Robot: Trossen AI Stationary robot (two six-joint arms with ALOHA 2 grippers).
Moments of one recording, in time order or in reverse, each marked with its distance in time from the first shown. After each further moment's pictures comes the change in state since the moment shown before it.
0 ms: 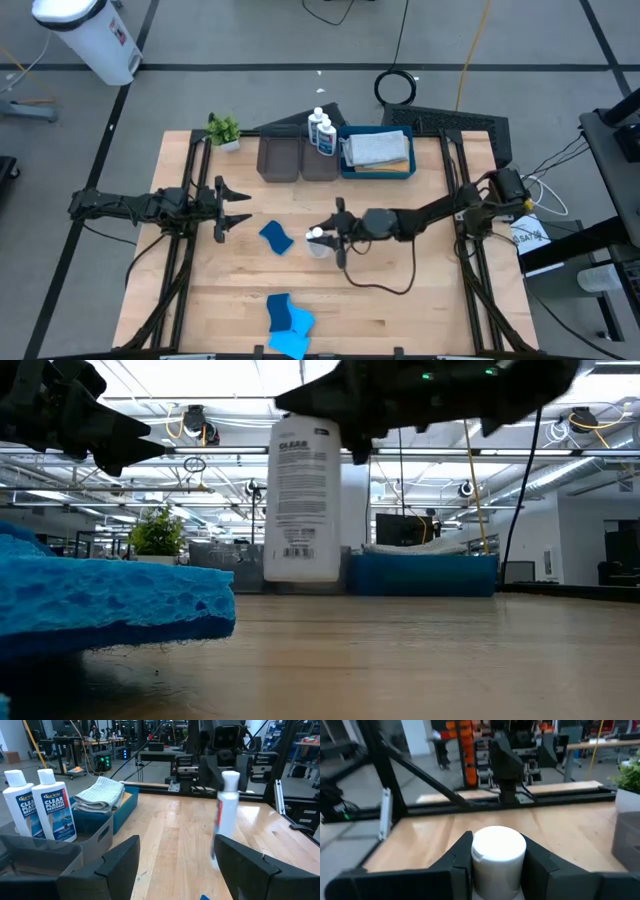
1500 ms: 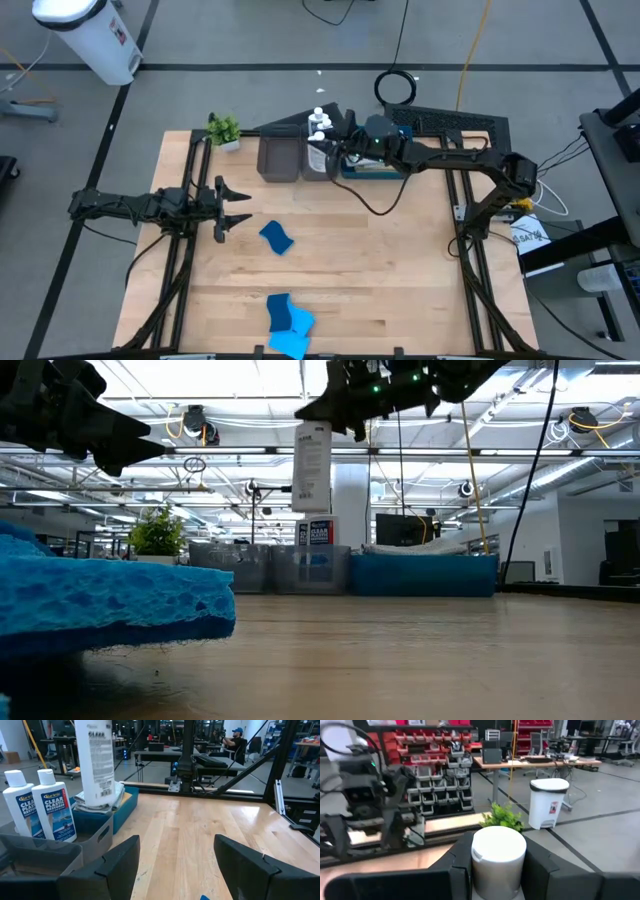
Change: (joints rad) left arm 0.000 0.000 0.000 0.000 0.000 0.000; right arm -0.515 -0.114 0.318 -0.399 -0.185 -0.125
